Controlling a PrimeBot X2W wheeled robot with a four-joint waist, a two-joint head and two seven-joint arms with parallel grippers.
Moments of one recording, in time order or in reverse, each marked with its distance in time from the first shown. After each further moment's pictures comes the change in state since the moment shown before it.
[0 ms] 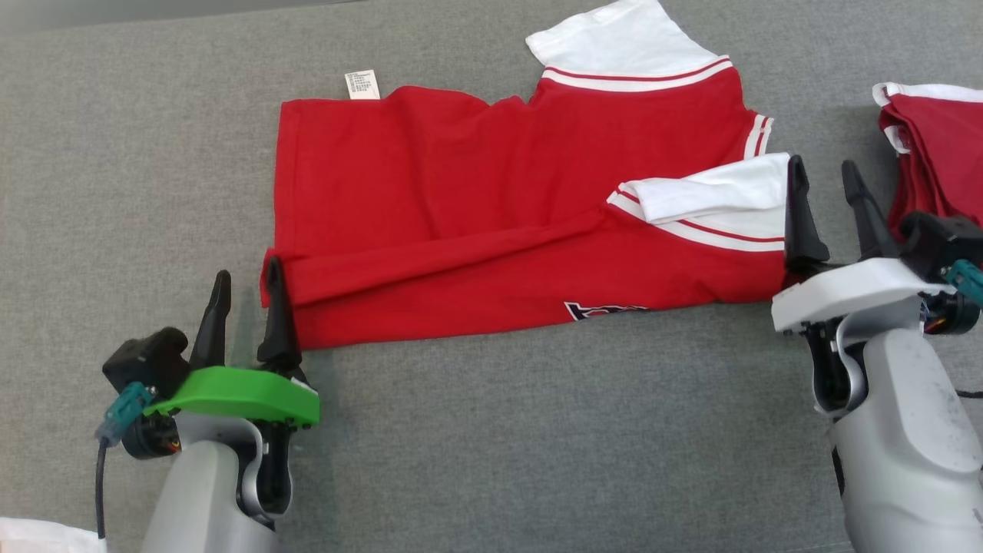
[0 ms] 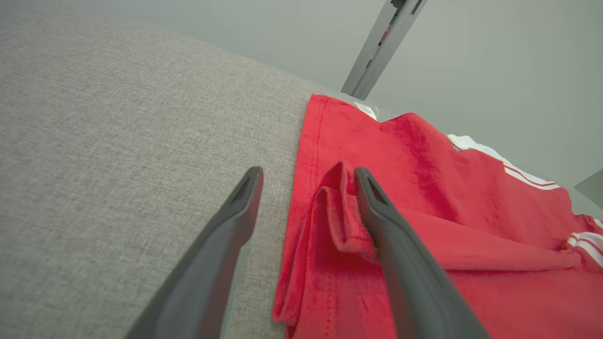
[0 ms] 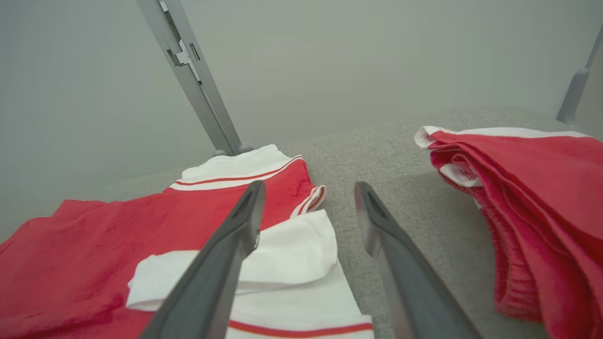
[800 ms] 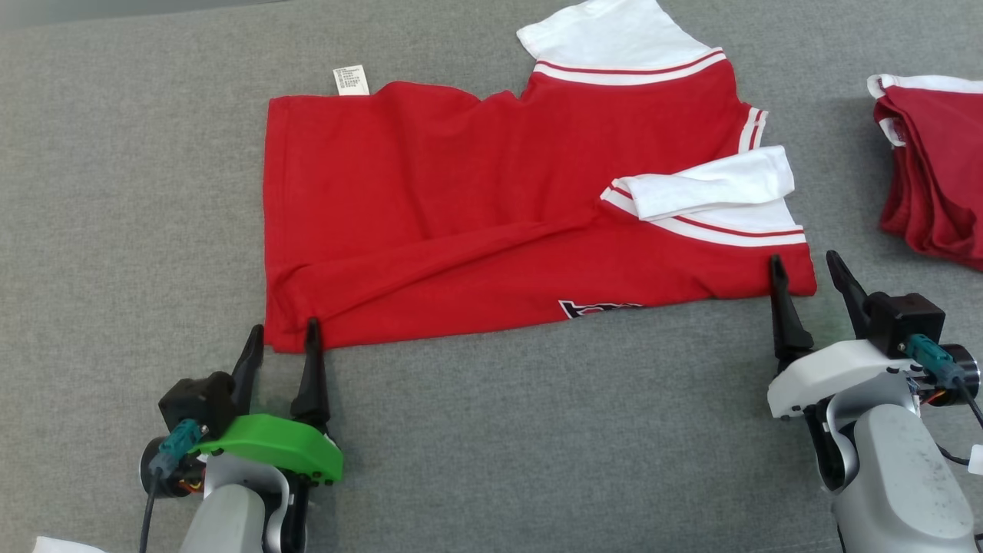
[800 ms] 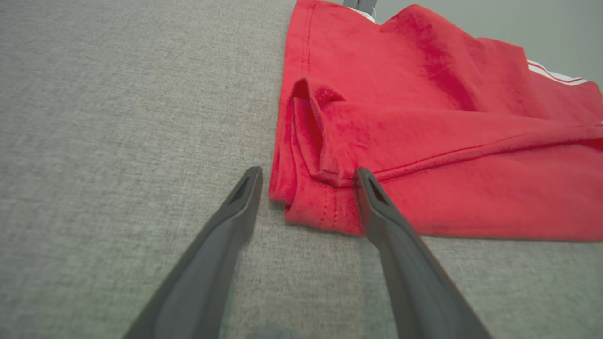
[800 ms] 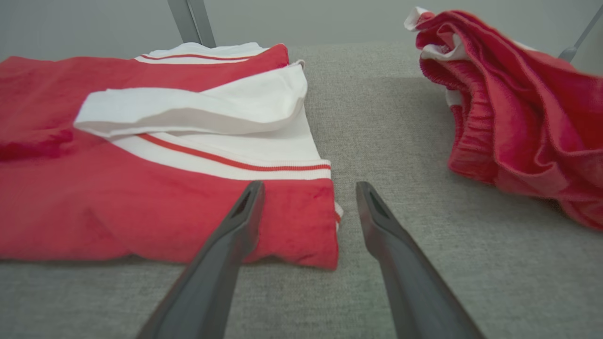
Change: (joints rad) left arm 0.084 0.000 -0.039 0.046 0.145 0.000 -0.002; right arm 0.166 0.000 -0.008 -0.010 -0.194 0.000 0.000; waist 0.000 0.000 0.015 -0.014
